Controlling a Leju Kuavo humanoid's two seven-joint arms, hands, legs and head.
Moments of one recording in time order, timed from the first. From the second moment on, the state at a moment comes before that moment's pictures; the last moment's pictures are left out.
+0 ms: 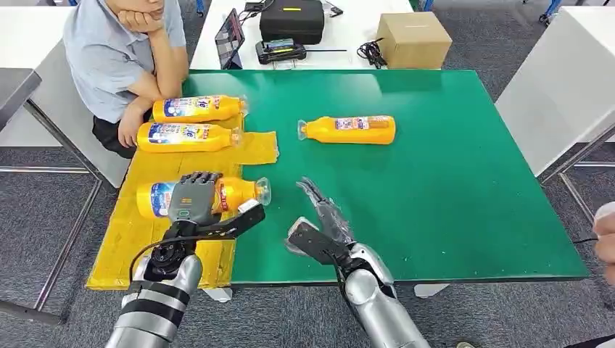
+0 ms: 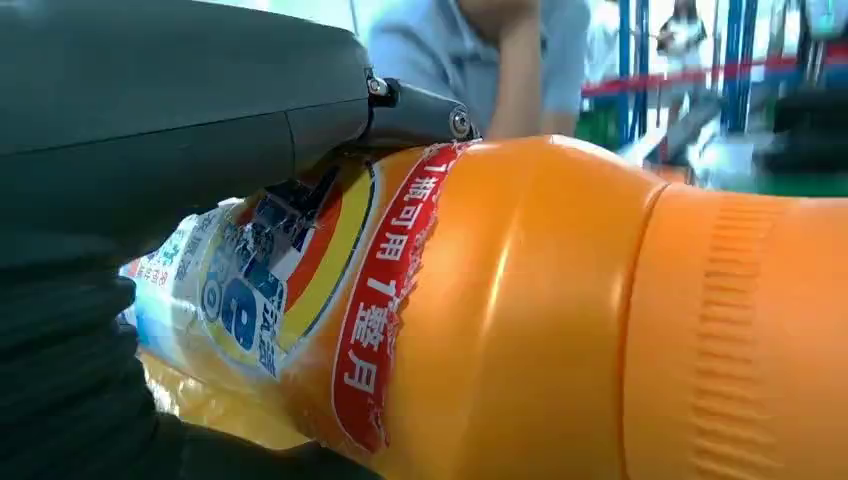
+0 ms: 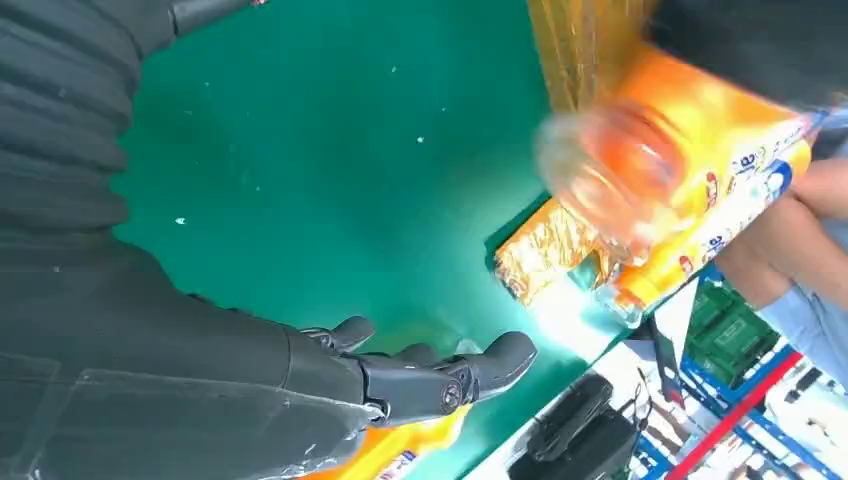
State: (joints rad) left arm -0.36 -0.23 -0.08 -1.06 -1.56 0.29 0.13; right arm -0.24 0.21 0.31 -1.12 0.63 -0.01 -0.40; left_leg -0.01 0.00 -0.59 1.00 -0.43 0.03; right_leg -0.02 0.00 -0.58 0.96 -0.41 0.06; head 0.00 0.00
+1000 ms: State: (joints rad) left arm -0.54 -0.16 -0.07 -0.66 -1.57 0.29 0.15; right arm -0.25 0.21 0.31 -1.08 0.63 0.00 -0.43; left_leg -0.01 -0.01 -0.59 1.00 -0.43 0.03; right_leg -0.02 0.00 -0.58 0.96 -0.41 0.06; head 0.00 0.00
